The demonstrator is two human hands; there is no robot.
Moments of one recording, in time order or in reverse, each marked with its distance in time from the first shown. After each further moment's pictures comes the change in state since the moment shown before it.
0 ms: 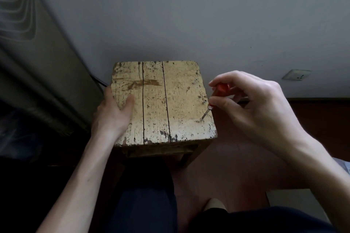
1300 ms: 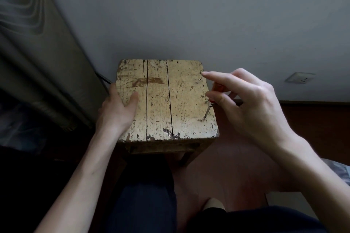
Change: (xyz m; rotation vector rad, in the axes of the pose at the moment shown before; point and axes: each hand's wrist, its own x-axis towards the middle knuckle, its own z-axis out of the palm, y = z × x) left_hand 0.000 -0.002 0.000 -0.010 0.008 0.013; right_hand 0.003 0.001 0.014 -0.062 0.031 -0.067
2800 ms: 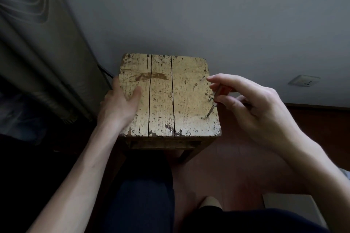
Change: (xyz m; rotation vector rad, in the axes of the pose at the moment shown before) left_hand 0.000 0.000 0.001 0.005 -0.012 -0.034; right_hand -0.006 0.015 -0.005 0.144 -0.162 -0.059
